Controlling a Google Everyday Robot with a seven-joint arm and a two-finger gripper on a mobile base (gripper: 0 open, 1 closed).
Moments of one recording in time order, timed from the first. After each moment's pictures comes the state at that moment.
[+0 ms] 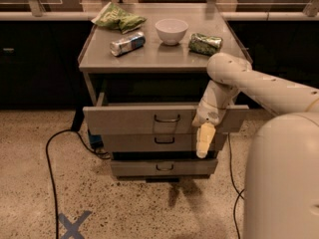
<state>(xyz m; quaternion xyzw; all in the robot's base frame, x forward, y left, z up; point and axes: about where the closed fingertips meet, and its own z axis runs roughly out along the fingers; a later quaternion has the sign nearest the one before) 0.578 -0.137 0.635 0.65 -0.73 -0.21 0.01</state>
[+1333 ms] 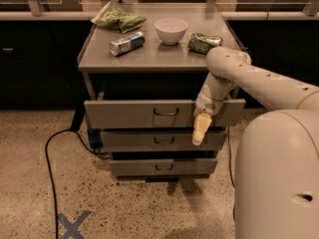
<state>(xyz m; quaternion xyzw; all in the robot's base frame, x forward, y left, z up) 0.640 -0.145 0.633 0.62 -0.77 -0.14 -0.04</state>
